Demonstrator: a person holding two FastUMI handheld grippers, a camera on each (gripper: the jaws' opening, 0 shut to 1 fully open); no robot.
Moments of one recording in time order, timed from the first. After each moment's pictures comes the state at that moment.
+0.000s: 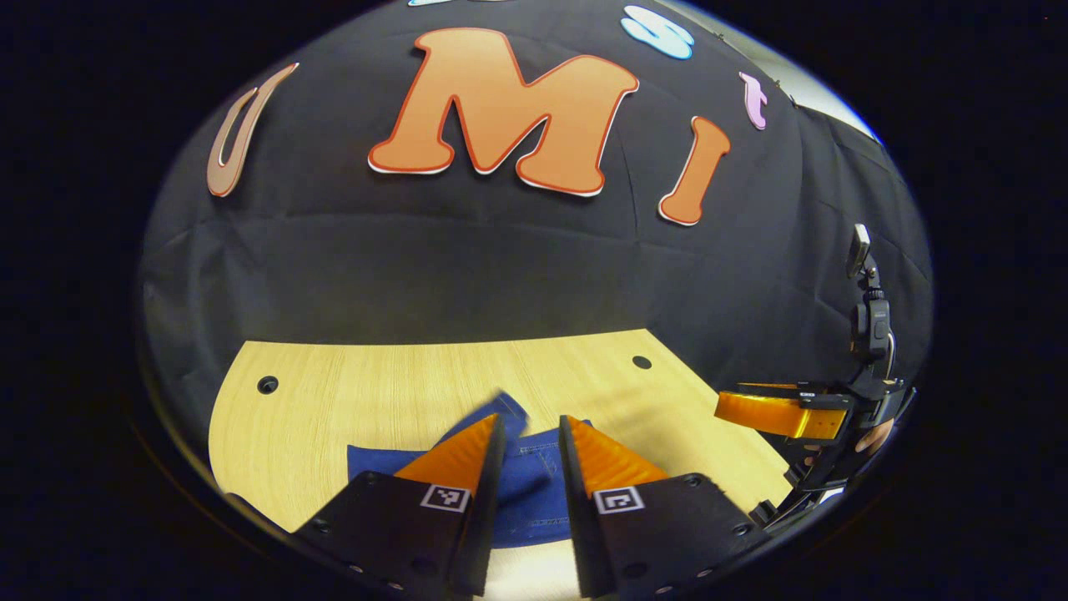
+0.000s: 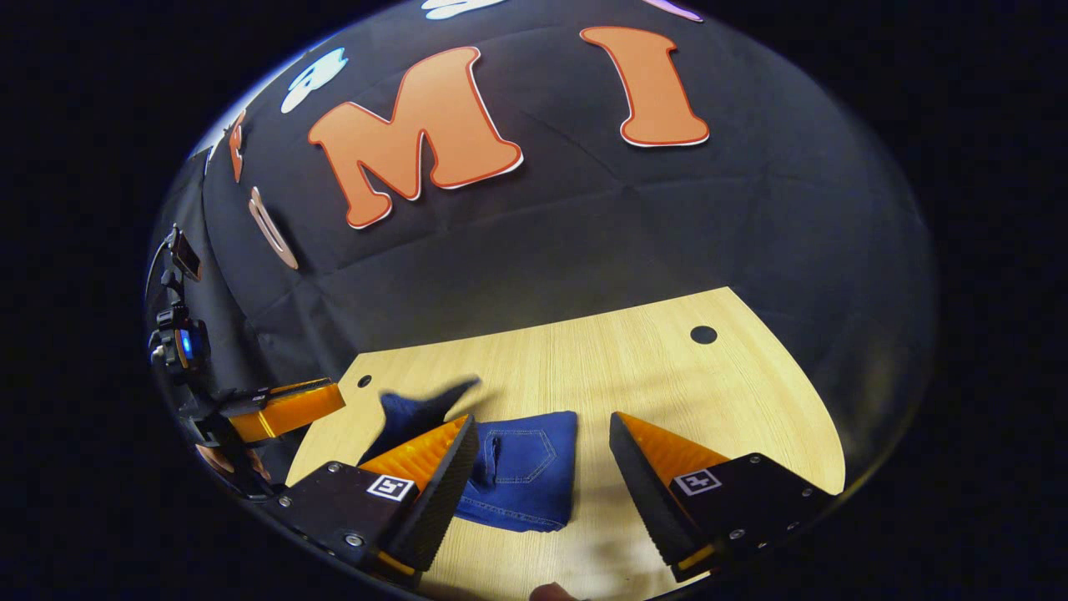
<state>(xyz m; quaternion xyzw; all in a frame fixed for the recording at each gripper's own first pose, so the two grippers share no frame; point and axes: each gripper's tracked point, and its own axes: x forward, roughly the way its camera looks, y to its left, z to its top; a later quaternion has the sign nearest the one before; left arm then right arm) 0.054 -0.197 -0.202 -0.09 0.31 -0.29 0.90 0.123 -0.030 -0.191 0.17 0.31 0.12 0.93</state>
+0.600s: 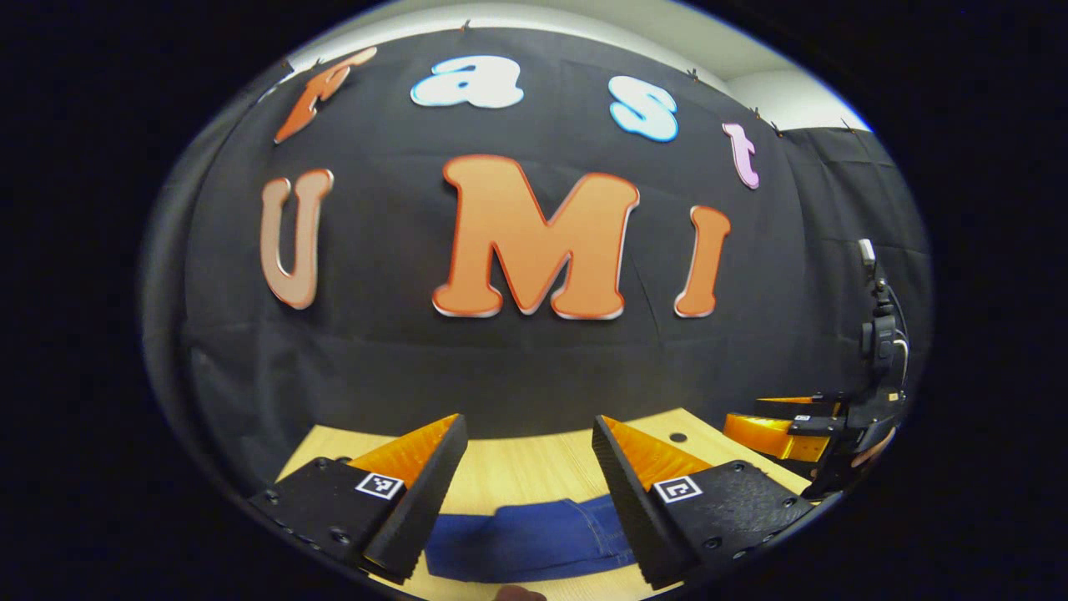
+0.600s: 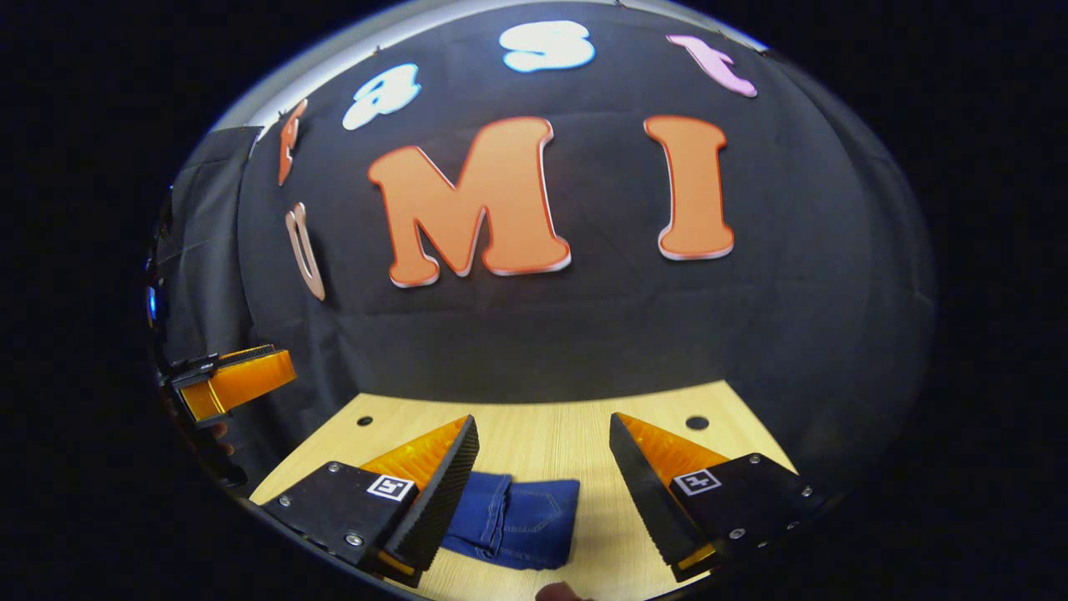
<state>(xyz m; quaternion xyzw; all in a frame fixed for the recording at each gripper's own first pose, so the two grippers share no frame) 0.064 -0.110 -0.063 -0.05 0.11 -0.18 0.98 0.131 -0.014 -0.072 0.12 0.12 0.11 0.98</state>
